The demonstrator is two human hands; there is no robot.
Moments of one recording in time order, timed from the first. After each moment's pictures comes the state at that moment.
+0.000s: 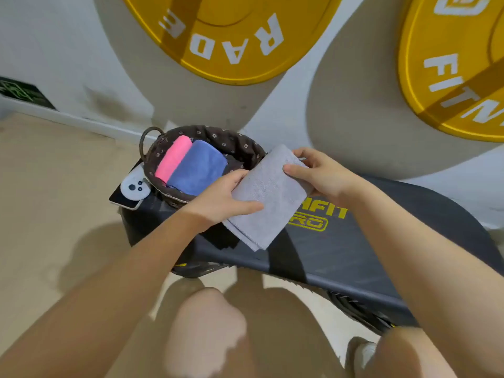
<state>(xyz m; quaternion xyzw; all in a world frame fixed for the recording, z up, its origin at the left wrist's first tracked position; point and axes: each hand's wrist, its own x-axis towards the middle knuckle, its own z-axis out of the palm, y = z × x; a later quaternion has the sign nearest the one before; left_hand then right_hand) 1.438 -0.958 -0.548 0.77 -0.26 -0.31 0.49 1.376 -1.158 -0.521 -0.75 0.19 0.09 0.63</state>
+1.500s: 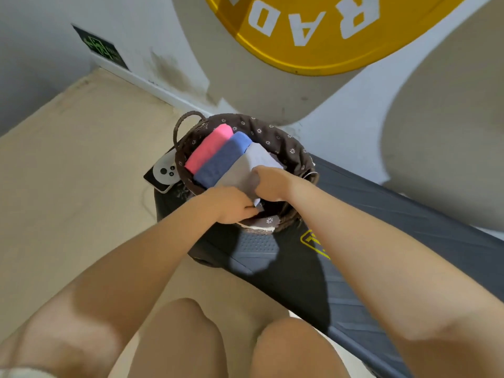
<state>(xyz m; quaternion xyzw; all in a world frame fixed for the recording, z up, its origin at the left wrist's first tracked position) 1.514 -0.973 -0.598 0.88 -0.30 -0.36 -0.06 1.528 -1.092 -0.603 -0.92 0.01 0.31 0.23</state>
